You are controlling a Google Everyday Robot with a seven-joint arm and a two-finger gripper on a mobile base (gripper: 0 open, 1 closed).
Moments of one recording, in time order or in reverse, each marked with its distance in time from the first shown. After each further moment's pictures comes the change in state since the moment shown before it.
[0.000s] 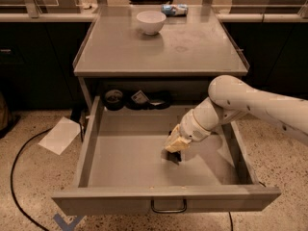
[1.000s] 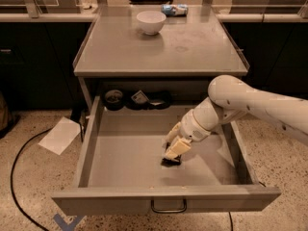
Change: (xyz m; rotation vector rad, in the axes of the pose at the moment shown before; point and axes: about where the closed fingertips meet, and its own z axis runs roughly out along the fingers) arm 0.000 0.000 0.000 0.000 0.000 0.000
